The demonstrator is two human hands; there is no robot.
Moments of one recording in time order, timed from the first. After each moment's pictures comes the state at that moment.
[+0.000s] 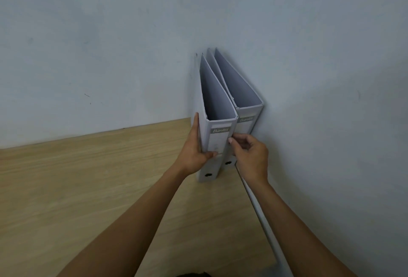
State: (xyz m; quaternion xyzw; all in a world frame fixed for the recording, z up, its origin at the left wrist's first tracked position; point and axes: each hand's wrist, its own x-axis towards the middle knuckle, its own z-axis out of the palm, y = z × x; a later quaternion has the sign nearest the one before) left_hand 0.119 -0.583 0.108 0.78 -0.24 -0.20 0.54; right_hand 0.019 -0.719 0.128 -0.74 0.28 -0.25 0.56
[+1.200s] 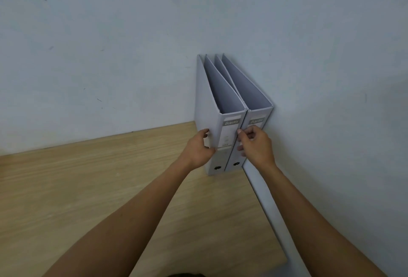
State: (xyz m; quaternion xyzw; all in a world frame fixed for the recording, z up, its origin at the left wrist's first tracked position) left_hand 0.136 -0.562 0.126 0.85 -0.20 -0.24 0.43; right_hand 0.046 -0.717 0.146 -0.78 0.32 -0.17 0.50
